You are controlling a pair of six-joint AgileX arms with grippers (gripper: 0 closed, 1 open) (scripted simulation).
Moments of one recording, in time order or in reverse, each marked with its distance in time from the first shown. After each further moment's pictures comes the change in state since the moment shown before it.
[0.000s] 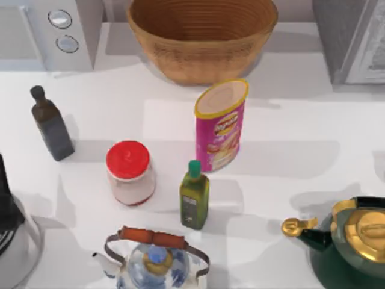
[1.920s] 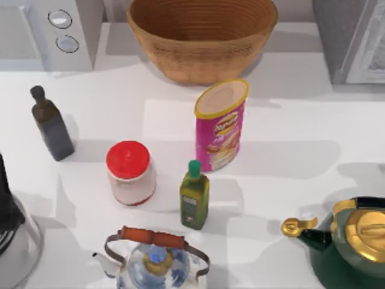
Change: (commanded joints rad) left arm 0.000 0.000 0.000 0.000 0.000 0.000; right arm 0.008 0.394 0.038 0.257 0.015 0.003
